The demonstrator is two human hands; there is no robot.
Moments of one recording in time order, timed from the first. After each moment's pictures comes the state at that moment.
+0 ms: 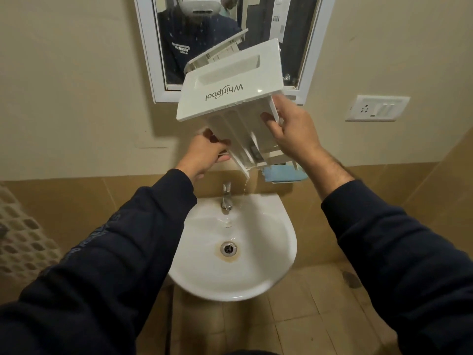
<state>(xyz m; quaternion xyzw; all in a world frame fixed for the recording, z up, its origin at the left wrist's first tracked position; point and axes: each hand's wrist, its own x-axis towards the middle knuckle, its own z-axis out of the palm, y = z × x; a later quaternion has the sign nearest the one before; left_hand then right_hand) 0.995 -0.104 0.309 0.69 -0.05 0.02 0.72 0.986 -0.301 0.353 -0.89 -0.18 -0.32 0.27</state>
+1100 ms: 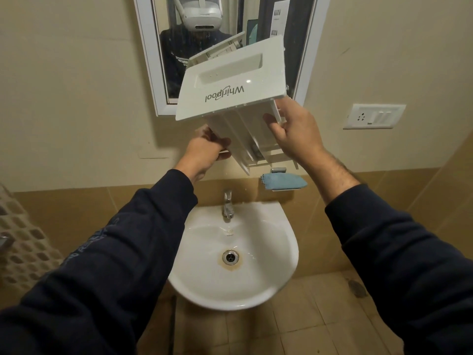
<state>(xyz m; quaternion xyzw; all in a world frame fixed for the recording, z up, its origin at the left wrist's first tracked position) 0.991 -0.106 0.335 0.69 -0.05 0.05 0.72 0.973 -0.306 0.372 -0.88 -0.20 -0.35 0.27</state>
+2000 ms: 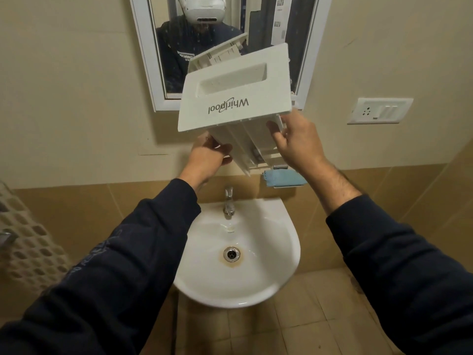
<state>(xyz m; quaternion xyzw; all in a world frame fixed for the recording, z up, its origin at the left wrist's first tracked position) 0.996 -0.113 0.308 0.70 -0.02 0.07 0.71 0.969 -0.308 0.350 -0.88 -0.17 -0.34 0.27</state>
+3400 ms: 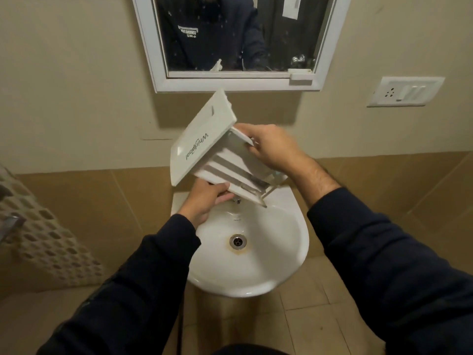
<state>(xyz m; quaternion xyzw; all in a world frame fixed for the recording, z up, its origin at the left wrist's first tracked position) 0.980 -0.092 0.200 0.63 0.06 -0.06 0.77 1.007 -0.265 0.312 -0.93 -0.26 -0.15 0.20</state>
